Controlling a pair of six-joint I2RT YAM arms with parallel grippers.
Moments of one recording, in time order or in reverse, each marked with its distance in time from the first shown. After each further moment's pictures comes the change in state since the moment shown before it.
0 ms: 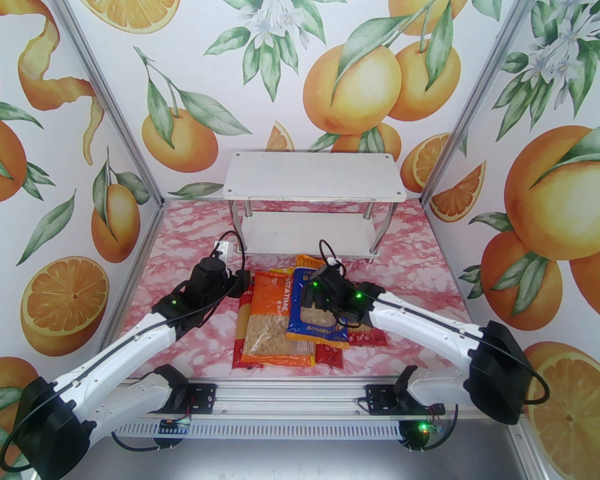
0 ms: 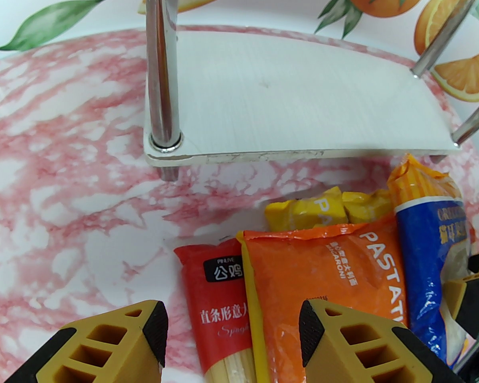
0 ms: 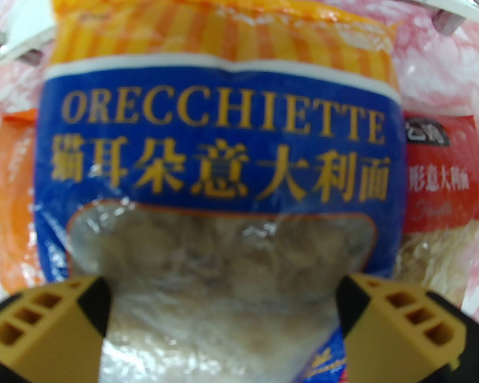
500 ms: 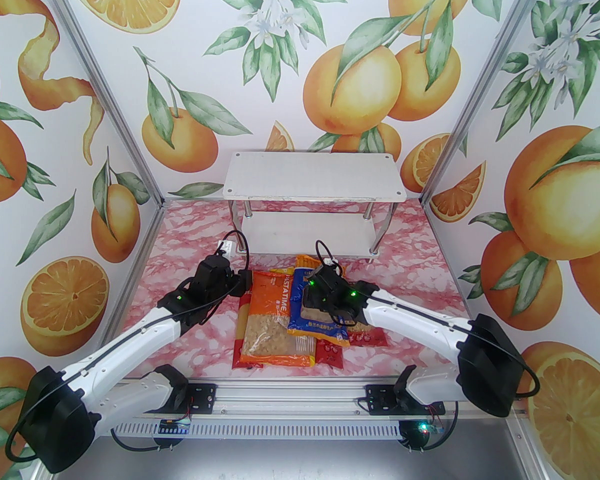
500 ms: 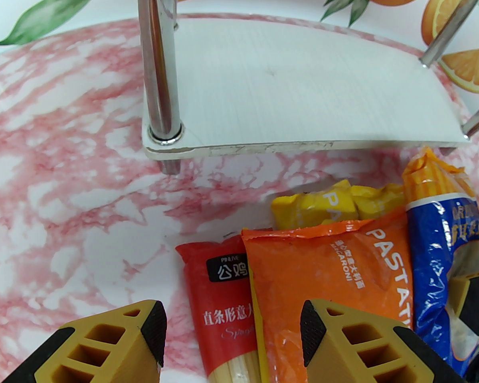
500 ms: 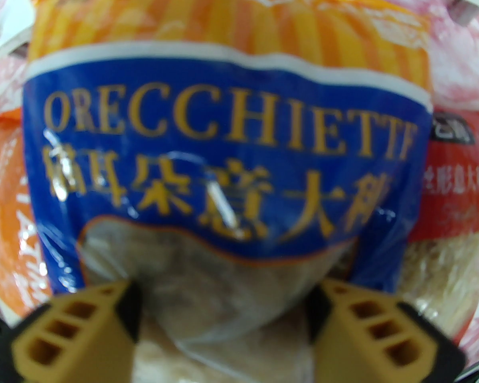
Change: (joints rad) left arm 0.007 0.059 0.021 -0.002 0.003 0.007; right arm -0.003 0.027 -0.022 0.063 -0.054 0.011
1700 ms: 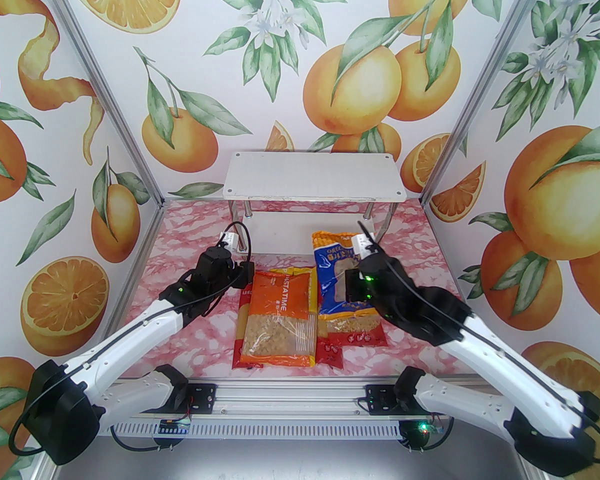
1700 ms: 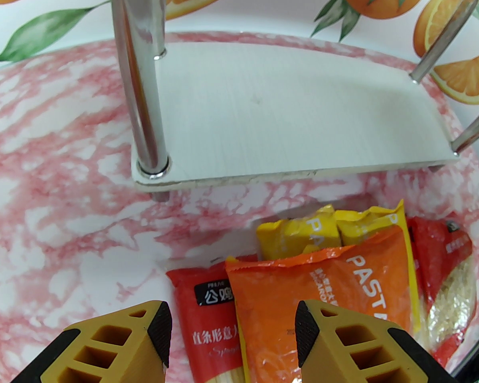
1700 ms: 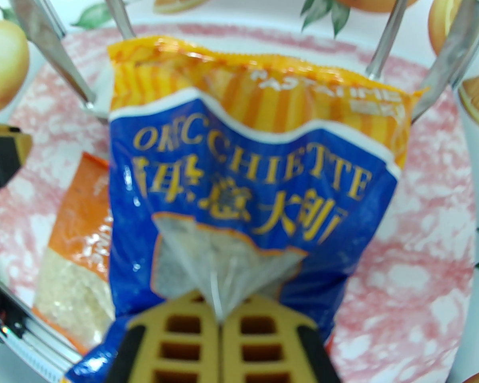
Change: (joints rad) left arm 0.006 0.048 0.098 -0.003 0.014 0.016; right arm 0.002 -0.470 0.323 -0.398 0.203 -0.431
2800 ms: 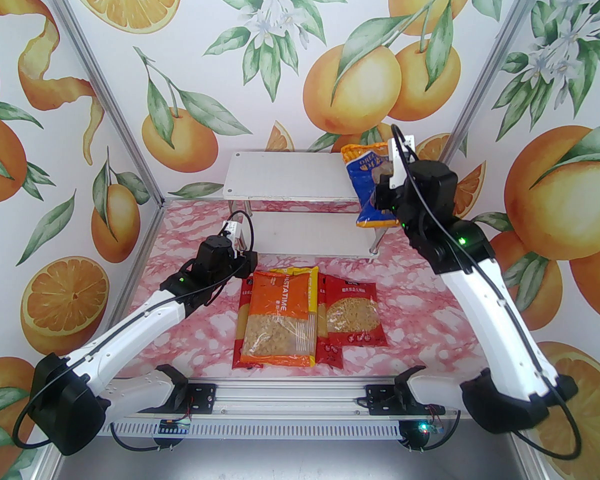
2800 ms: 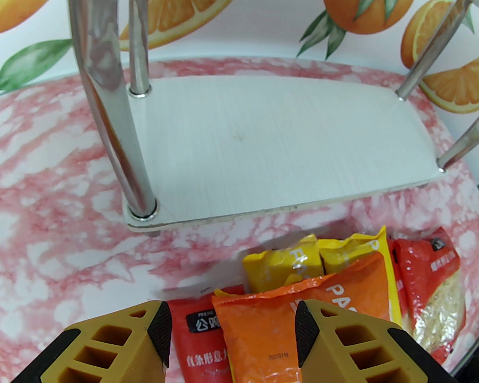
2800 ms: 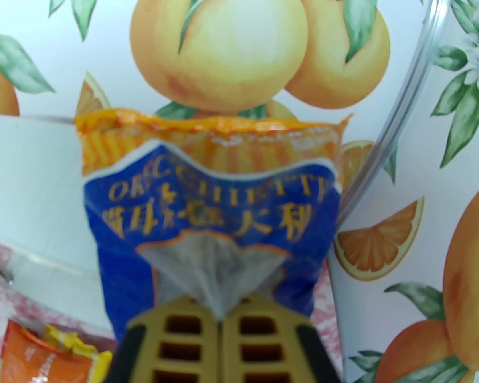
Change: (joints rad) left arm 0.021 0.035 0.088 -0.004 0.026 0.029; right arm -0.437 0.438 0.610 0.280 0.003 -0.502
